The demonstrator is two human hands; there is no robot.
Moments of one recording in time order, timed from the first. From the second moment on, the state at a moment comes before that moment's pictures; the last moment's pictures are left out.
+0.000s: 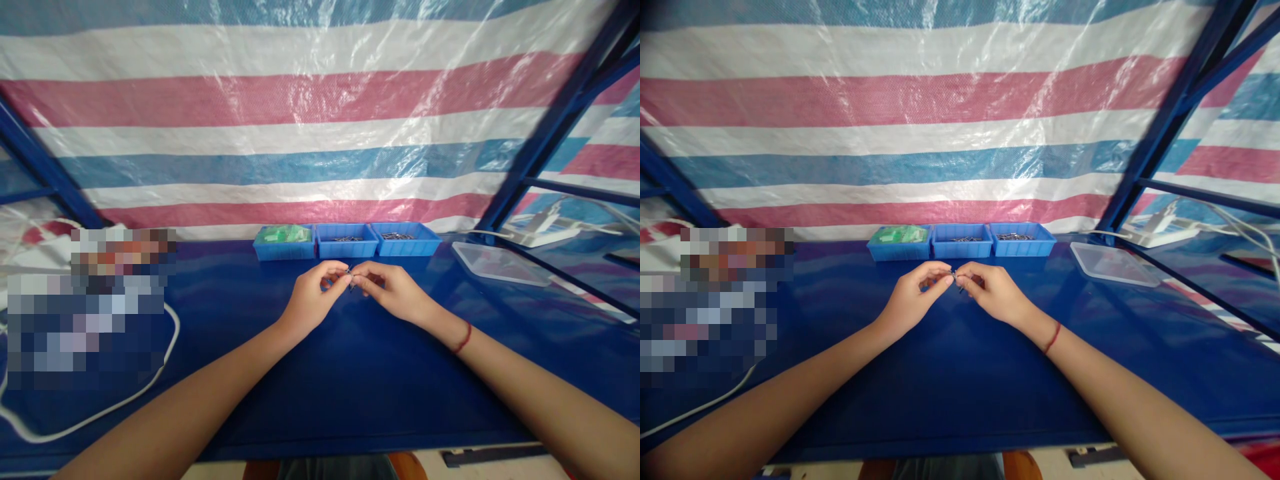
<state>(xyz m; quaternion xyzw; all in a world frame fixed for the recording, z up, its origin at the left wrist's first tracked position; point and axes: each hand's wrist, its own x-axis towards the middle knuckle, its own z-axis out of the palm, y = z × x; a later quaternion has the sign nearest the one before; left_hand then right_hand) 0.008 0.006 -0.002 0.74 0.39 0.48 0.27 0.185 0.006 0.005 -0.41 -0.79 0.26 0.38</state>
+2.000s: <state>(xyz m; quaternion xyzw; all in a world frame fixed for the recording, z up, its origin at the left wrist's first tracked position) 0.003 0.017 -0.008 0.86 0.42 0.28 0.06 0.204 0.035 0.000 -0.54 -0.66 0.27 0.44</state>
